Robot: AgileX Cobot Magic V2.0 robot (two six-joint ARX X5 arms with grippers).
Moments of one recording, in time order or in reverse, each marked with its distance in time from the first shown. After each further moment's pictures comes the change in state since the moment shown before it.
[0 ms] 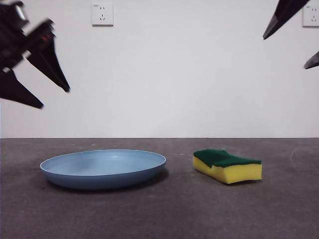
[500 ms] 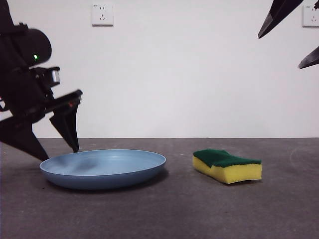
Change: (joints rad) left arm -0.082 0.330 0.094 -0.022 -0.186 0.000; right arm 0.024 0.000 0.001 0.000 0.000 0.002
